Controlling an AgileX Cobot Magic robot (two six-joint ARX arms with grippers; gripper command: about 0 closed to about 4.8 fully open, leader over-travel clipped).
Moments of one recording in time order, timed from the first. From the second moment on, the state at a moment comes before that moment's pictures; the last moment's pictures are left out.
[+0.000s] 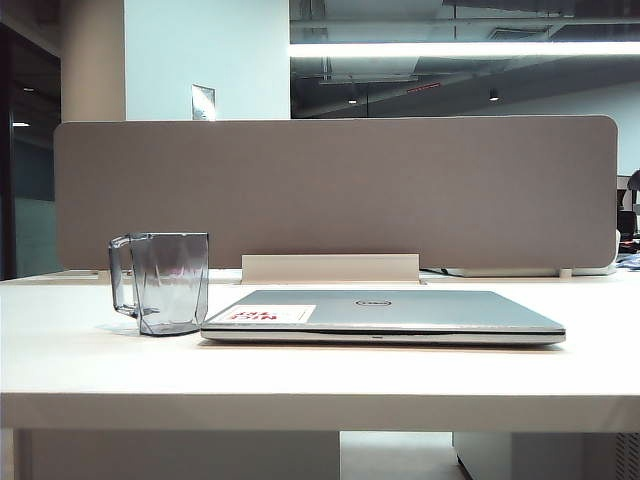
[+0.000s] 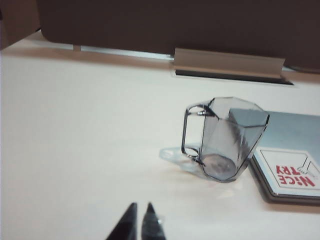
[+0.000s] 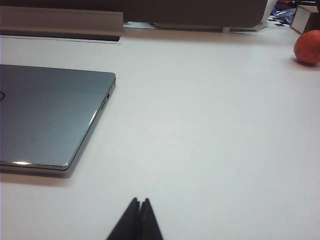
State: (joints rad) left arm 0.00 0.00 0.06 -0.12 0.09 -0.09; right arm 0.02 0.00 0.01 -0.16 0.07 -0.05
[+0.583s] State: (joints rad) left arm 0.00 0.00 0.00 0.01 0.09 0.00; right arm 0.02 0.00 0.01 -0.17 0.07 -0.05
